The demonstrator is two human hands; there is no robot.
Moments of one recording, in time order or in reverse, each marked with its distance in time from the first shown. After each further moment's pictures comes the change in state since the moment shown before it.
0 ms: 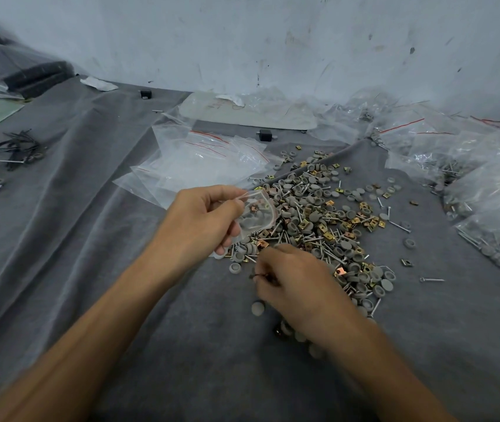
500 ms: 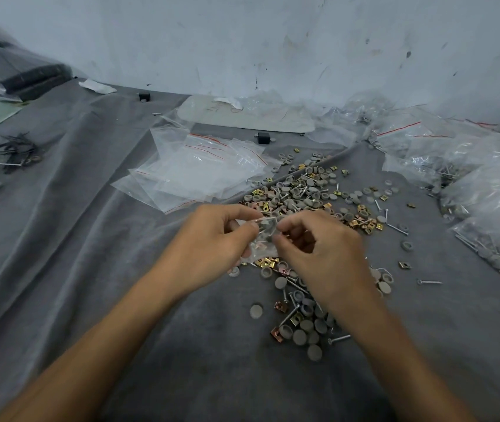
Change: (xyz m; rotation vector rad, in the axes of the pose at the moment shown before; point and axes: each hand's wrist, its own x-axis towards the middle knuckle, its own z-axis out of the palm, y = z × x) left_hand -0.003 -0.014 0.008 0.257 -0.150 0.121; right_hand 0.008 0.020 -0.017 0.299 0.495 0.011
